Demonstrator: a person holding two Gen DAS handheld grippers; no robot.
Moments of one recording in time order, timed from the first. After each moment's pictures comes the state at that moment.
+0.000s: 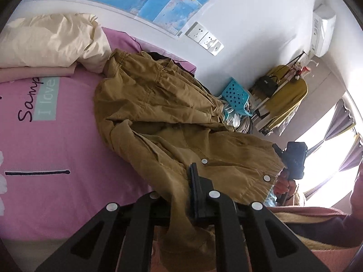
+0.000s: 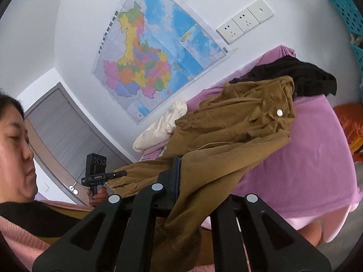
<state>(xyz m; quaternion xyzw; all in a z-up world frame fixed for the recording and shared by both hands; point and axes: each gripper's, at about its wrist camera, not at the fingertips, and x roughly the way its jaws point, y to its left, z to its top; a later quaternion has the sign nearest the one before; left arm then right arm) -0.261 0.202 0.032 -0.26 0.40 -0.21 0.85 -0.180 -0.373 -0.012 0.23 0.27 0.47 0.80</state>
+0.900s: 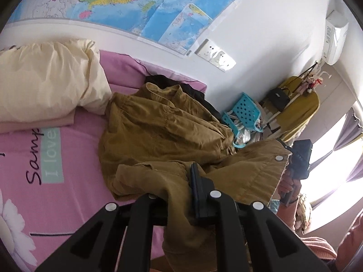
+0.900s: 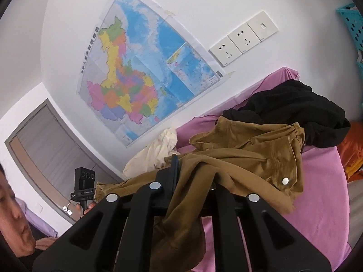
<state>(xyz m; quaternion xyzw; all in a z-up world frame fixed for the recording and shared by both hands) -0.169 0.223 0.090 -0.24 0.40 -0.18 0.86 -0.077 -0.340 0.043 0.26 0.26 0.43 0.82</state>
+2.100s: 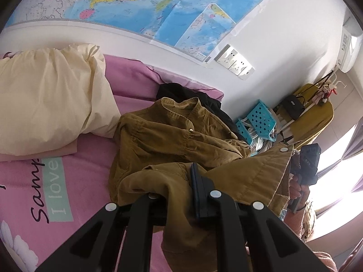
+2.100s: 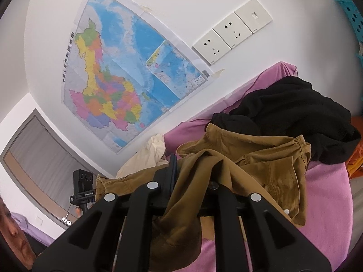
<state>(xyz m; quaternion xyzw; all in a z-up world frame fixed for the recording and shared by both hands) -0.086 0.248 0.084 -0.25 0.42 -0.15 0.86 -0.008 -0.315 0.044 0.27 0.29 0.41 0.82</state>
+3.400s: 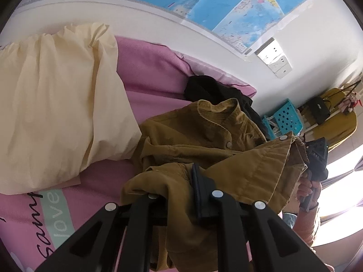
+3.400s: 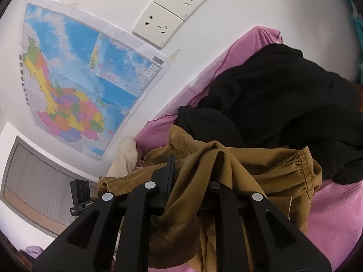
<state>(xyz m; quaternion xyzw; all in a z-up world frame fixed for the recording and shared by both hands) 0.013 0.269 0.036 -0.25 0.49 -0.11 0.83 0.109 -0.290 -0.008 0.32 0.40 0.35 0.78</state>
